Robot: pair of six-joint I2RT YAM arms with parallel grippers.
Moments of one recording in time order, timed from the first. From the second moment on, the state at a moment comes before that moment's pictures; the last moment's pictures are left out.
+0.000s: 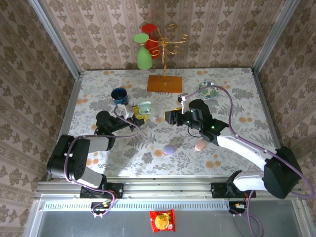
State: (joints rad) left arm -0.28 1.47 0.43 1.16 0.92 -0.02; right arm 0.64 1.33 0.87 0.01 -0.10 0.43
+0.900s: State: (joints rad) left arm -0.18 1.26 0.33 1.16 0.72 -0.04; right arm 0.63 2.32 1.84 -0.43 -0.33 0.45
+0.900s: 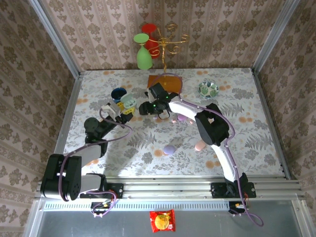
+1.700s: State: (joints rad) left arm -0.18 1.25 0.32 1.16 0.71 -0.04; right arm 0.62 2.47 2.06 -0.67 -0.46 0.31
